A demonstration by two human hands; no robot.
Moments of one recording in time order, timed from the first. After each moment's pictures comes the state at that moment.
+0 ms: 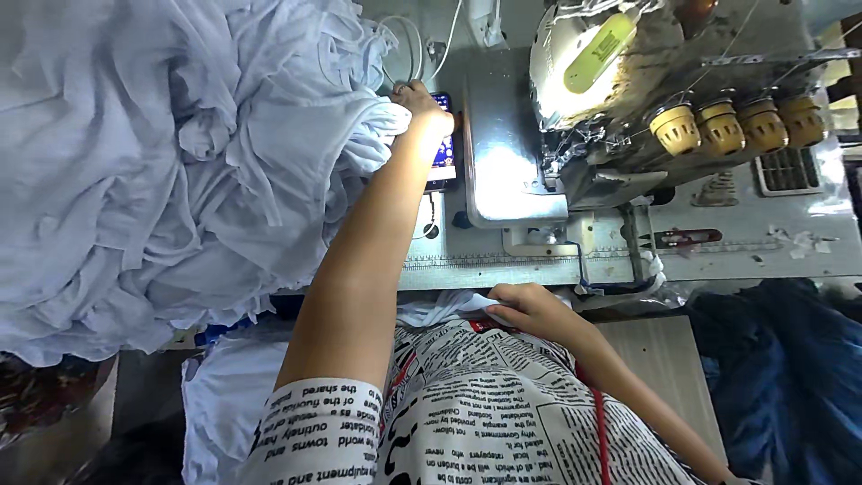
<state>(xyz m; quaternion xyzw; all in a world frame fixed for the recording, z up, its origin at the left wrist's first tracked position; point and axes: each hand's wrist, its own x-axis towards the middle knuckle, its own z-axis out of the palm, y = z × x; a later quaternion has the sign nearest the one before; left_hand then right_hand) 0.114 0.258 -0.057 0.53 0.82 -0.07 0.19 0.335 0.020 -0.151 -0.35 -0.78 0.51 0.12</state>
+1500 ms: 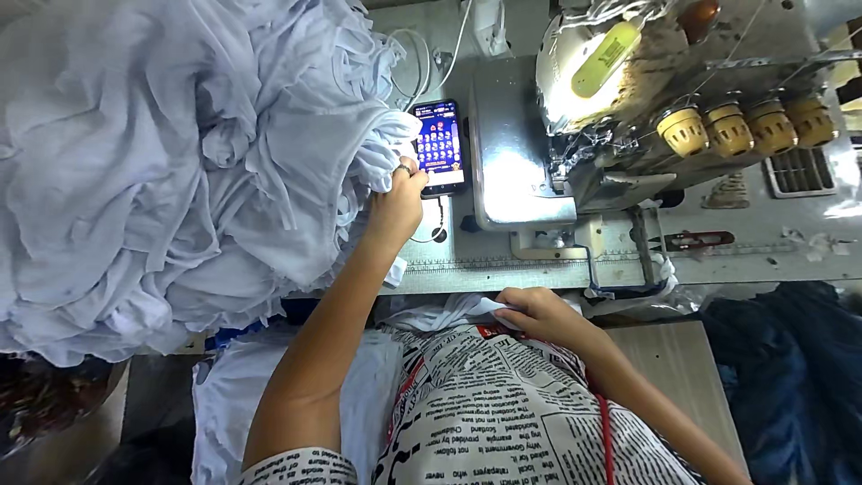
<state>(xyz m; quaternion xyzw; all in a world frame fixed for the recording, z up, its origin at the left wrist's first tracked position) 0.046 0.126 -0.092 0.75 0.64 0.12 0.11 0.332 0.018 -0.152 -0.36 -0.79 0.49 0.13</state>
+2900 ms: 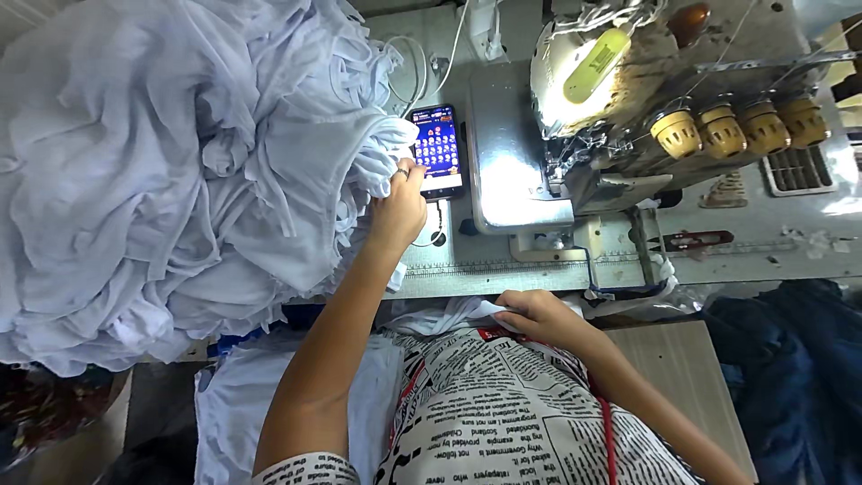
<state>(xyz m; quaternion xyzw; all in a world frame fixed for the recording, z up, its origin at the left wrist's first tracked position) 0.053 0.127 -0.090 0.72 0.66 0.14 0.12 0.332 0.017 -0.154 -0.36 -0.78 0.49 0.13</state>
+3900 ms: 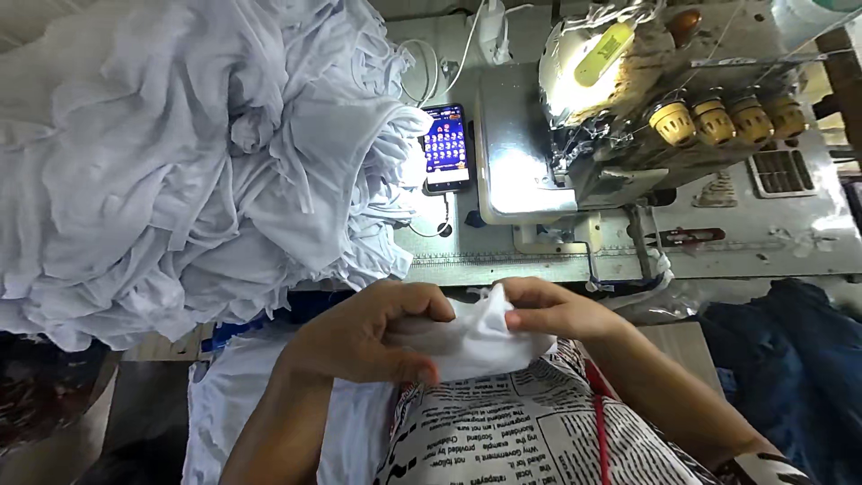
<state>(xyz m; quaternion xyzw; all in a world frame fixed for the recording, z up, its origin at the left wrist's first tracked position) 0.014 -0.004 0.008 0.70 0.22 0.28 0.62 0.295 0.030 -0.066 -0.10 -0.58 0.77 0.24</state>
